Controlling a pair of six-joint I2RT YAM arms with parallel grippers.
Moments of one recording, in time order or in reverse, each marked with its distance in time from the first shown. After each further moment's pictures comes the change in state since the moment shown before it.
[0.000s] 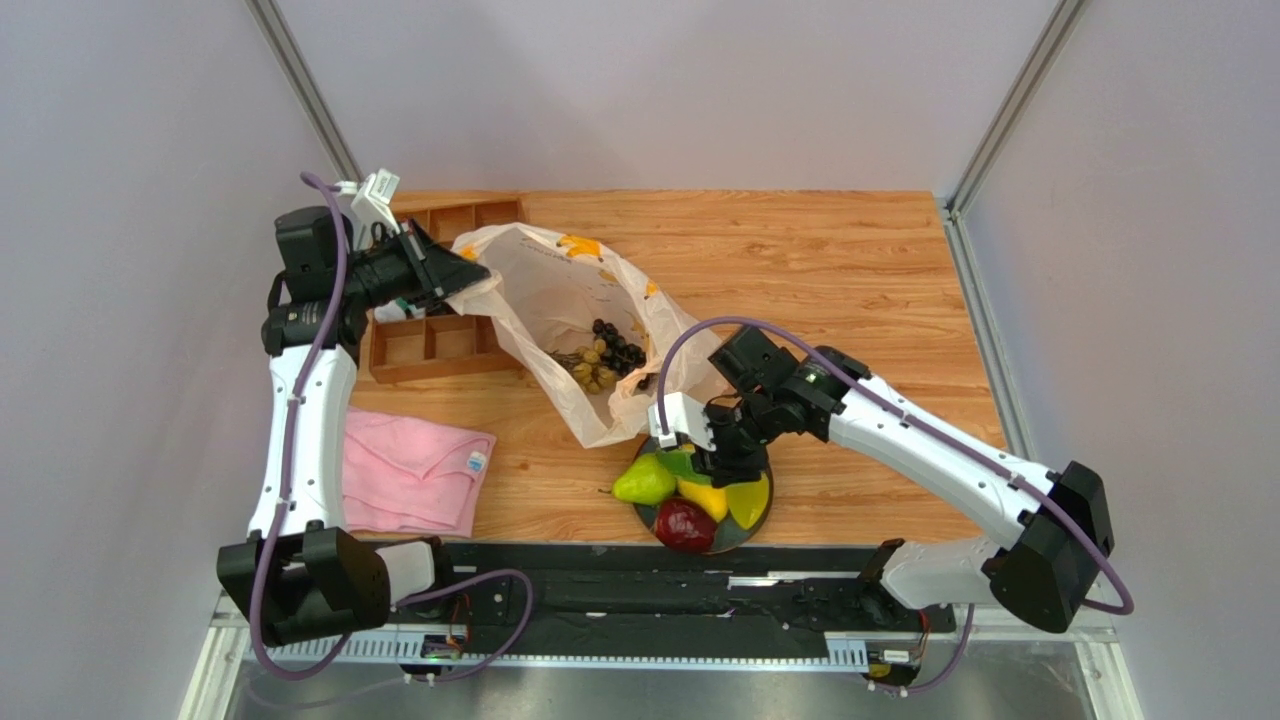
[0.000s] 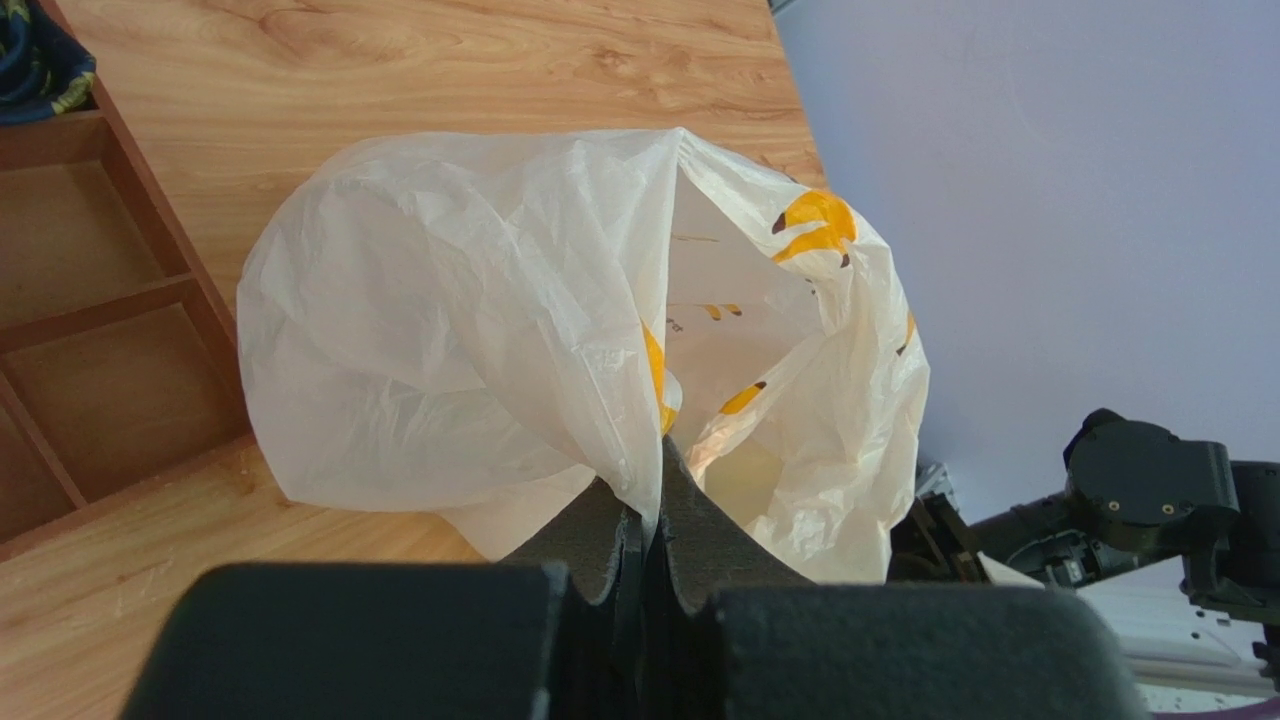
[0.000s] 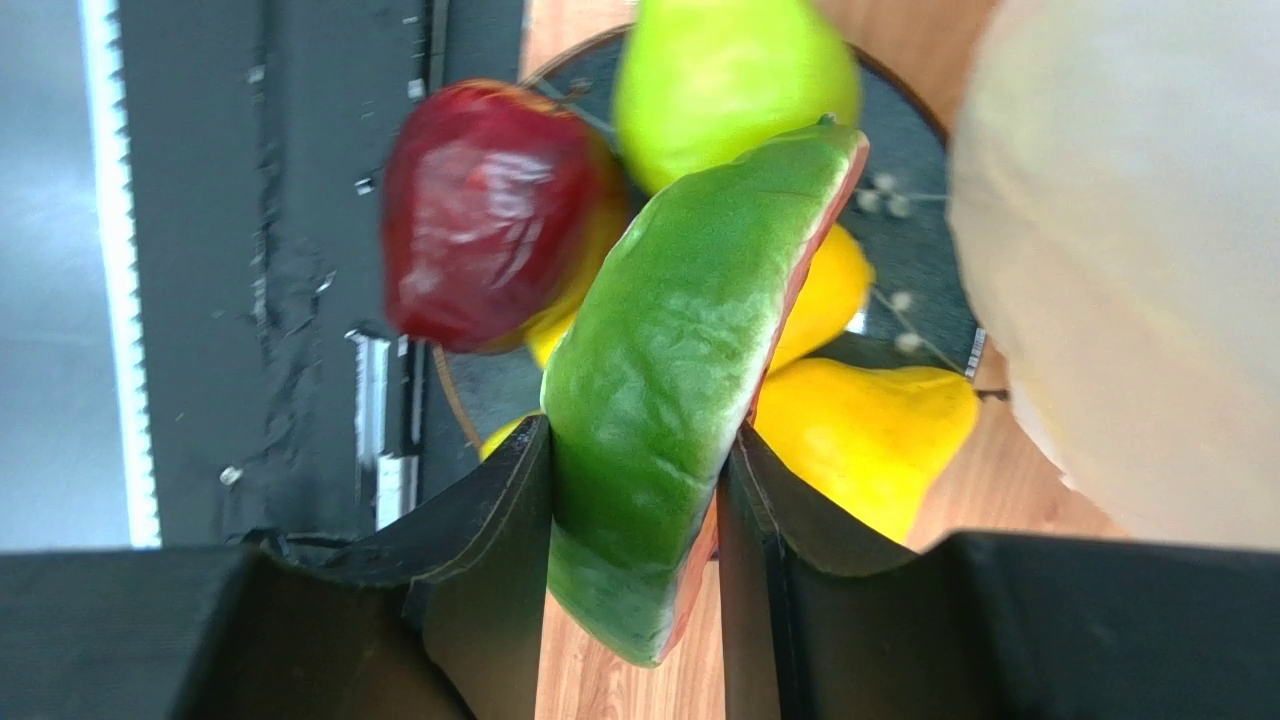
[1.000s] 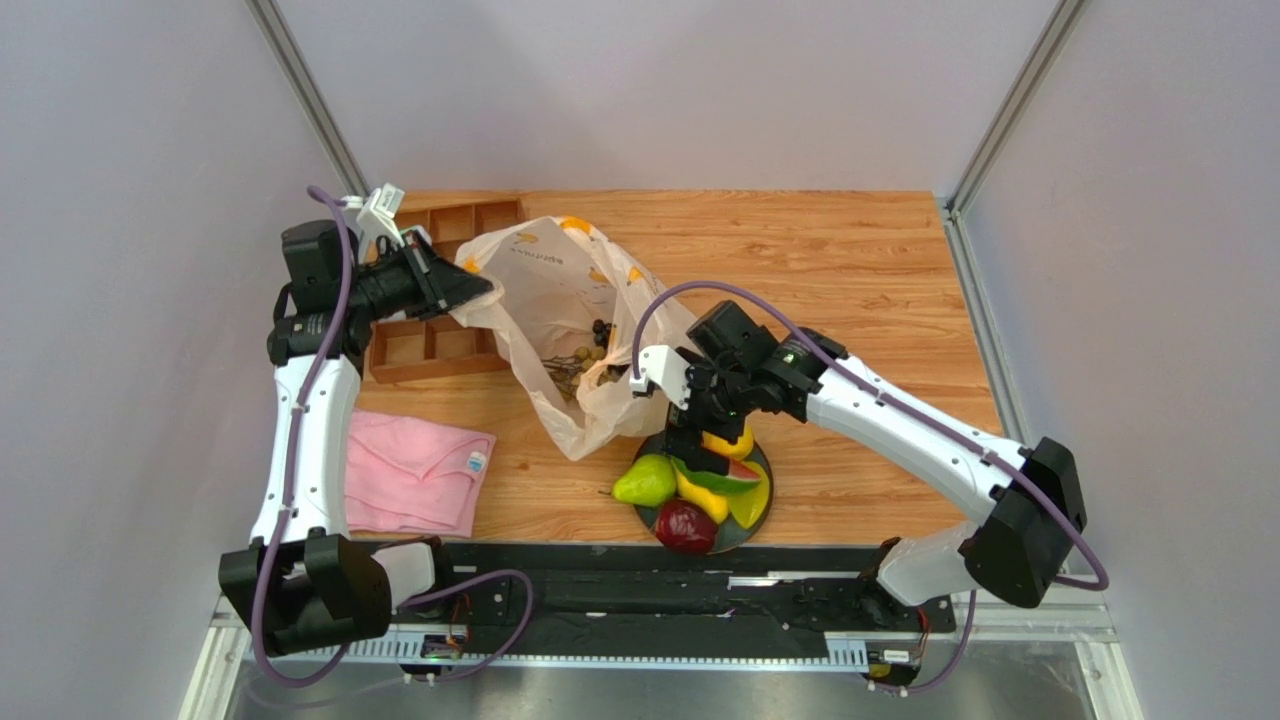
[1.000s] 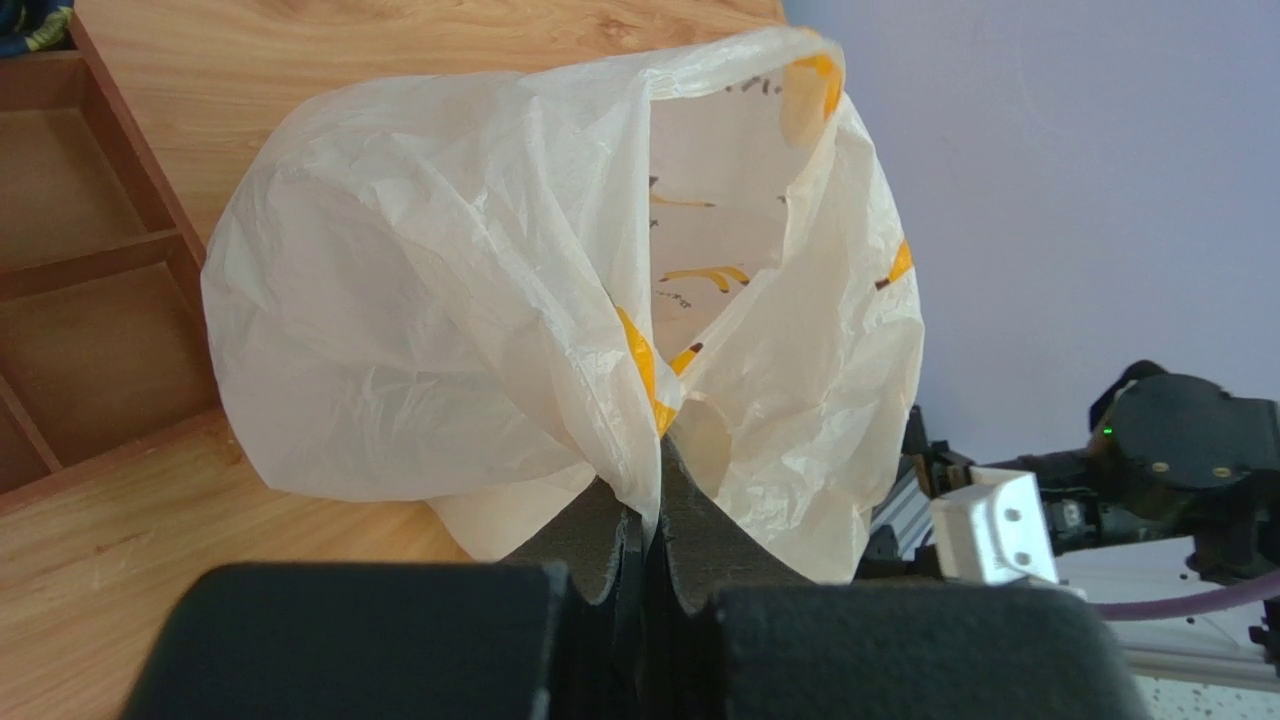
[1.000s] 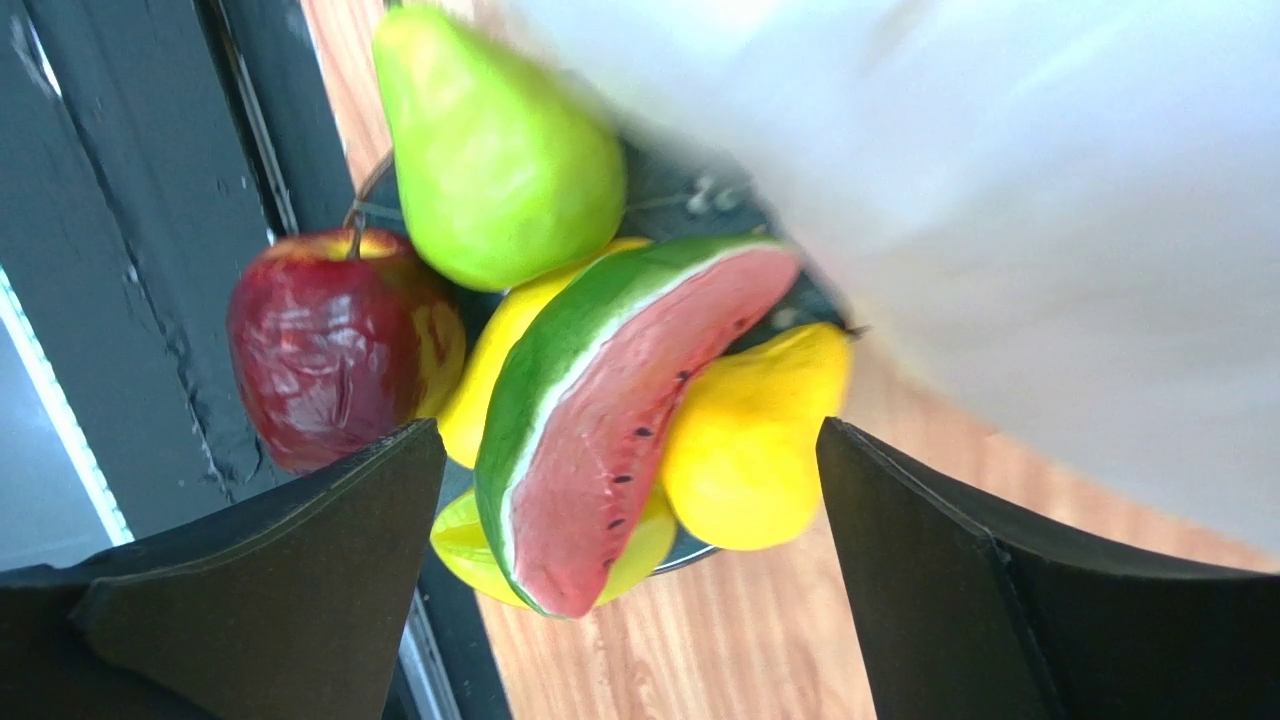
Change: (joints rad) left arm 0.000 -0.035 -0.071 0.007 0.002 -0.002; right arm 0.002 0.113 0.095 0.119 0.185 0.312
